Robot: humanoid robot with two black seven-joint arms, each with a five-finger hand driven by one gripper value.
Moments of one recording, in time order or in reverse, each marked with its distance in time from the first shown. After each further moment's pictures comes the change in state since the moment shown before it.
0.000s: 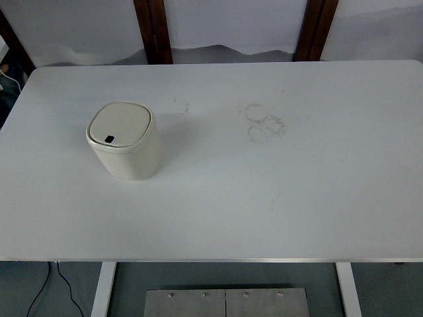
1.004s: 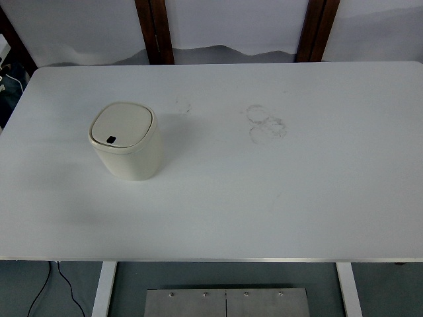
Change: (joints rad) left arm 0.200 -0.045 -0.002 0.001 -0.001 0.078 -0.014; right arm 0.000 0.000 -0.002 0.000 -0.001 0.000 0.000
